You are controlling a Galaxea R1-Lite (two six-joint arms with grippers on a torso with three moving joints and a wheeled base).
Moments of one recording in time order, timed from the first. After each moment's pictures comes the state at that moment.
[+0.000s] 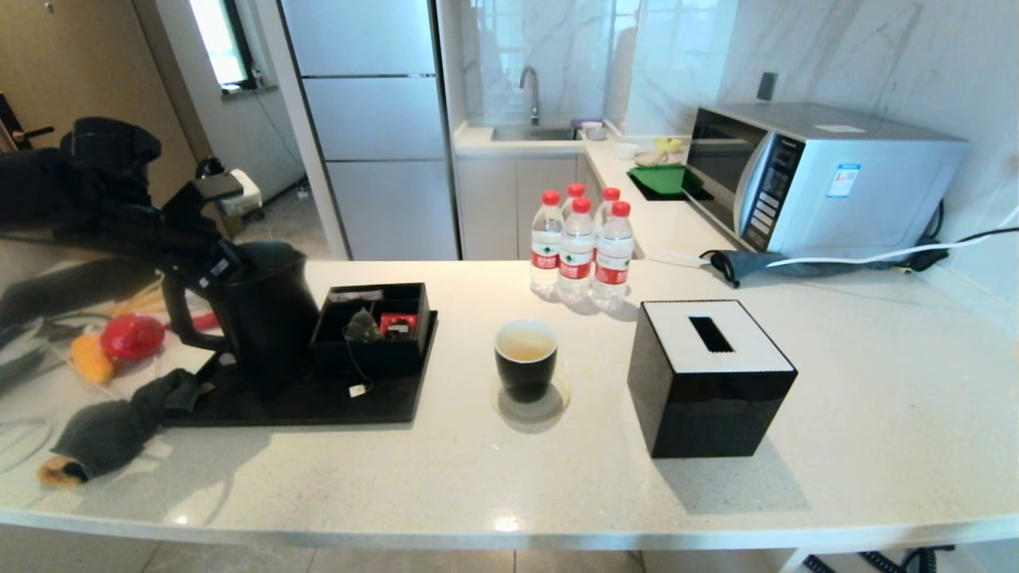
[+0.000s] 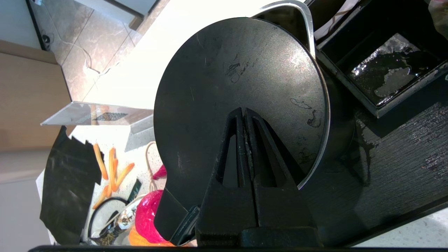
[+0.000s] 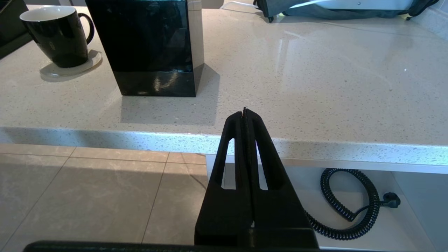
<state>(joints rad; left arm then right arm) 0.23 2.08 -1.79 0.43 -0.24 0.94 0.00 0.00 0.00 0.00 0.04 -0.01</state>
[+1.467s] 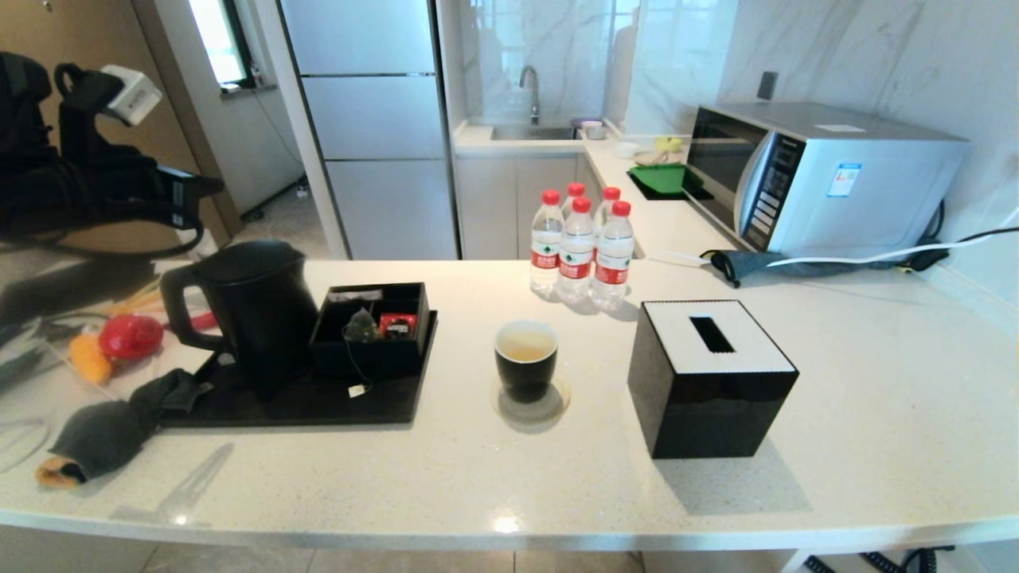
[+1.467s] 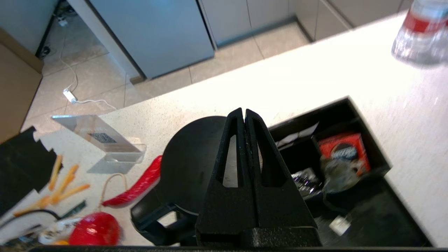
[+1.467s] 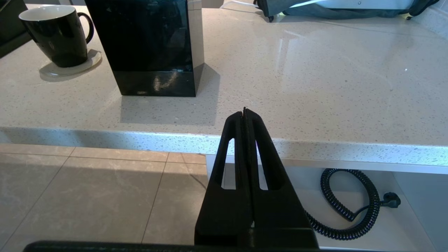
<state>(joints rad) 0.22 1.71 -1.37 -0.12 -0.37 0.29 0.00 0.00 0.00 0.00 0.04 -0.01</state>
